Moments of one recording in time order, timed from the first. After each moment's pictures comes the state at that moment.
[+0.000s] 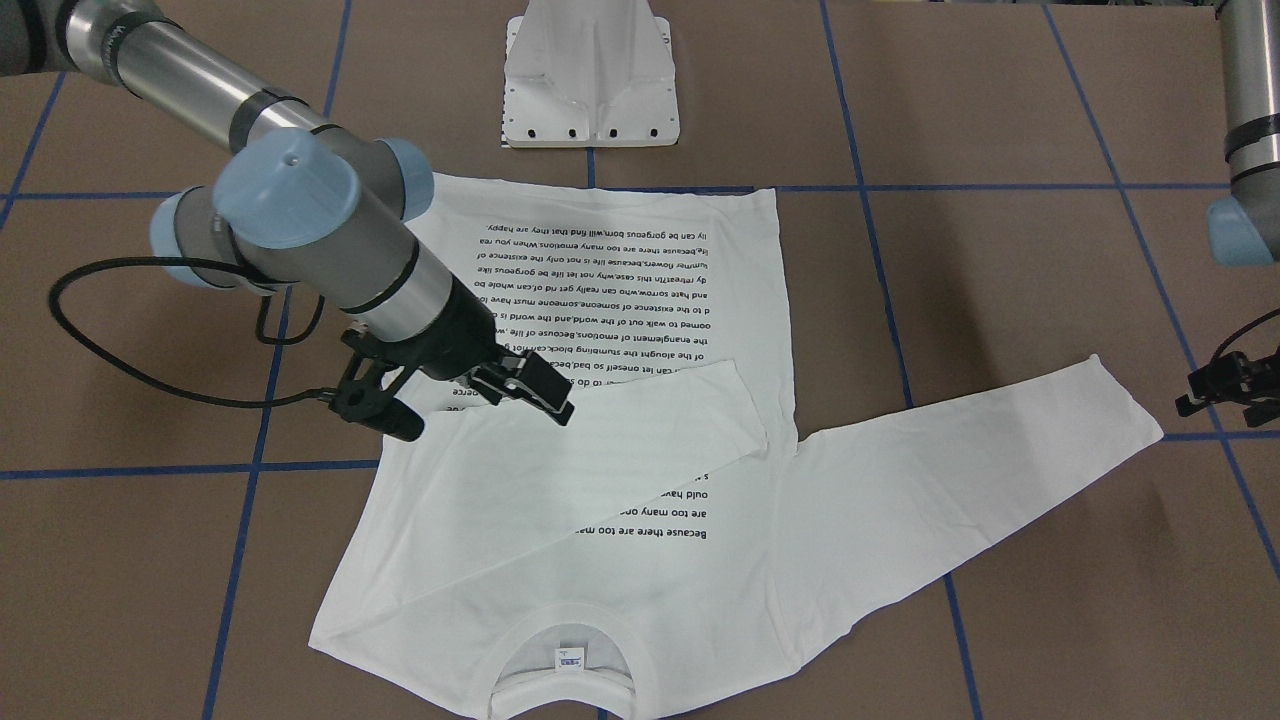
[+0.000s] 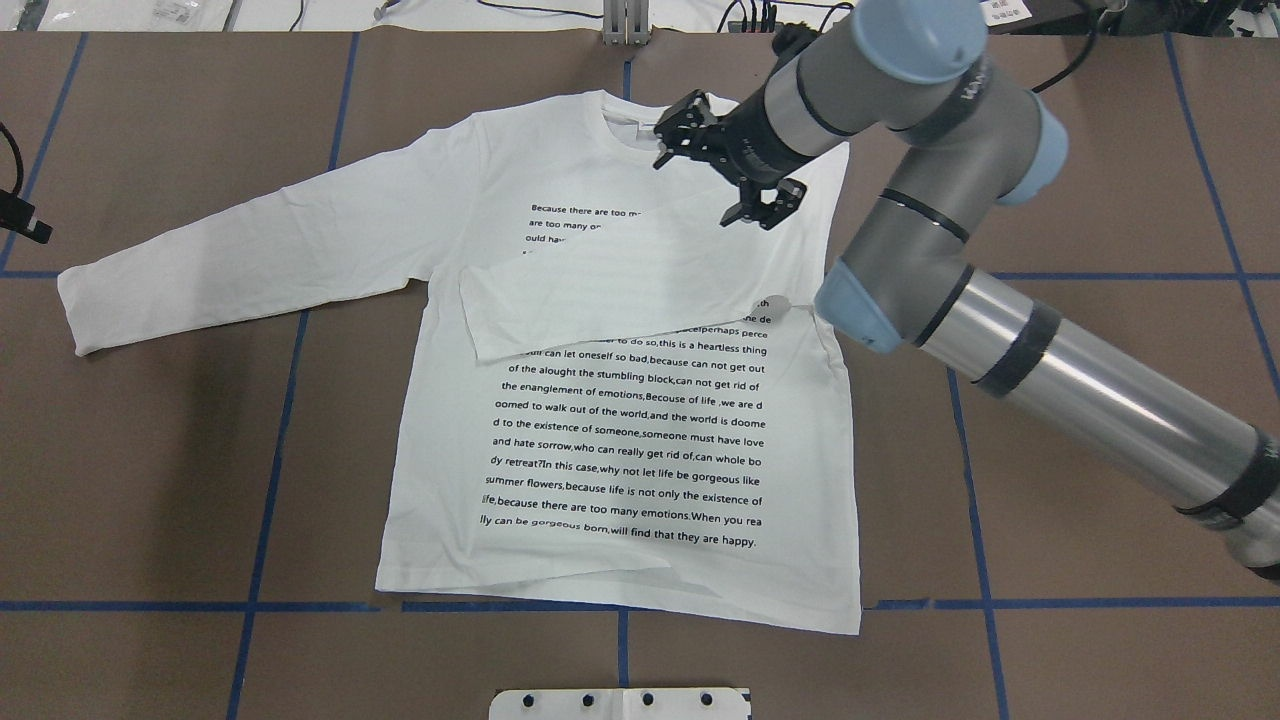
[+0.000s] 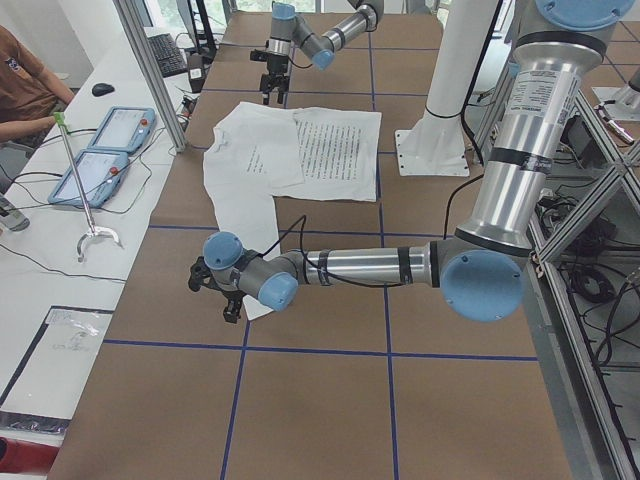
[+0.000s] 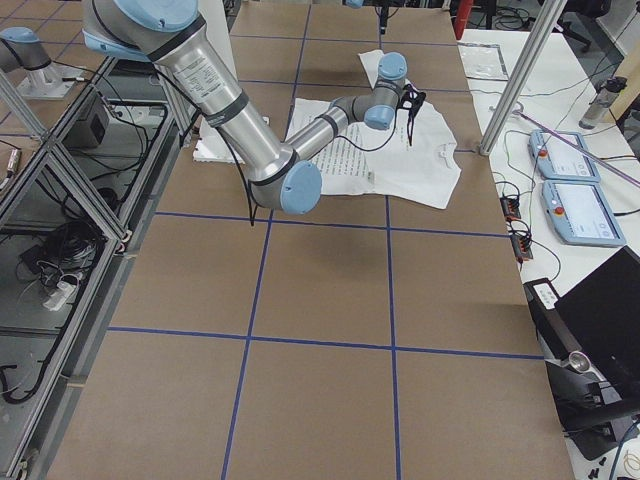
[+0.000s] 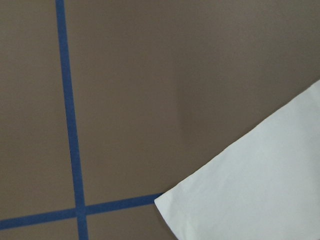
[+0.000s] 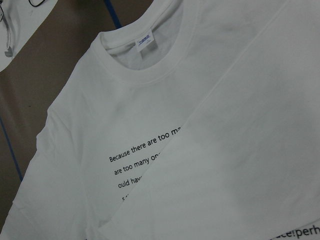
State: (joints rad) left arm -1.29 -1.83 -1.16 -2.15 -2.40 -0.34; right arm 0.84 -0.89 1.44 -0.96 2.17 1.74
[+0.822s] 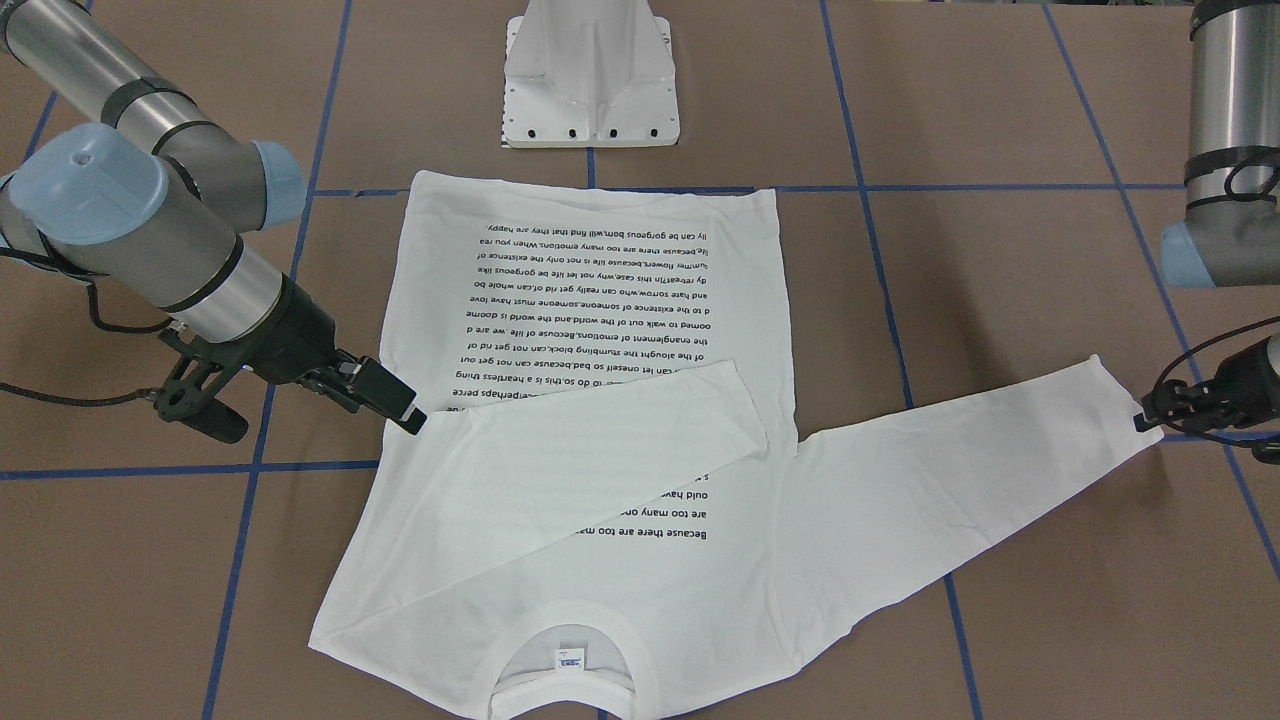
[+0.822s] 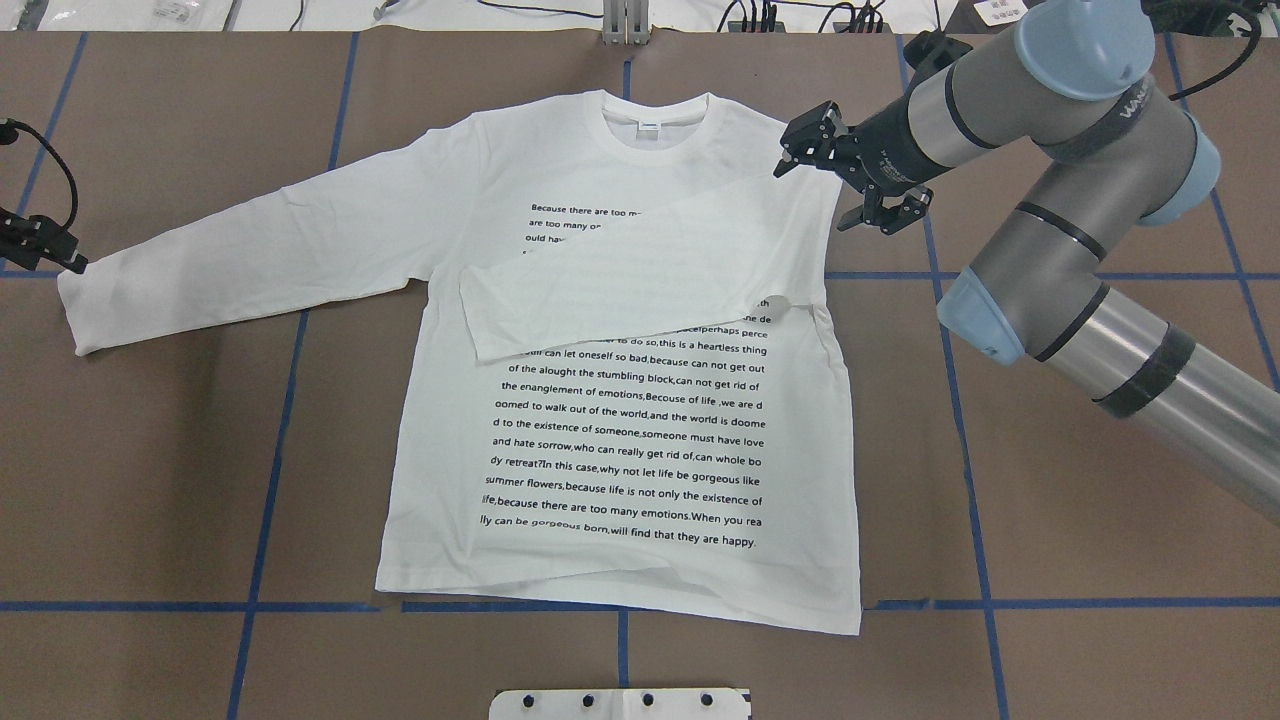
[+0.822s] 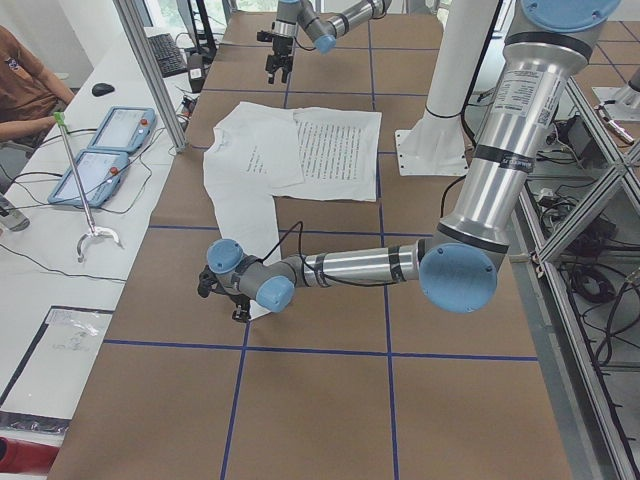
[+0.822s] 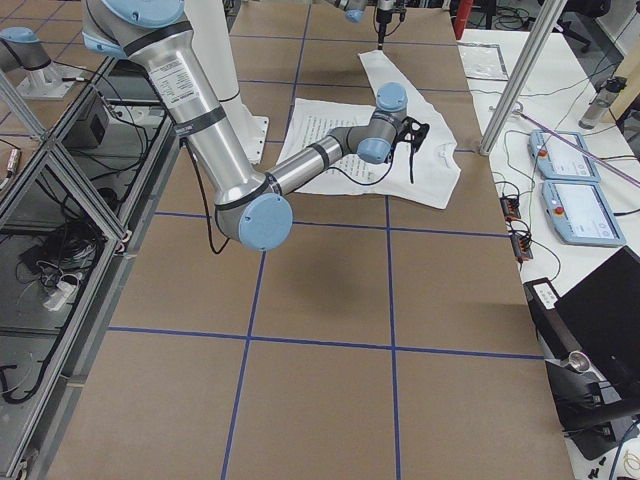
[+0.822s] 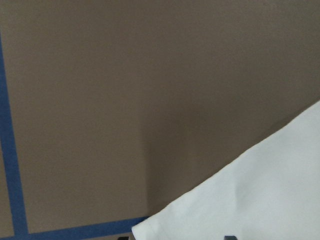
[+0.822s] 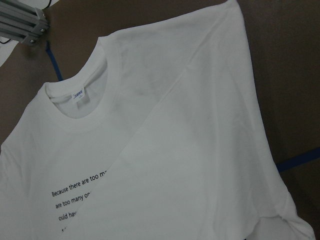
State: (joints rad) left arm -1.22 -1.85 -1.09 -2.17 -2.34 -0.41; right arm 0.89 -1.05 1.54 -0.96 2.18 1.66
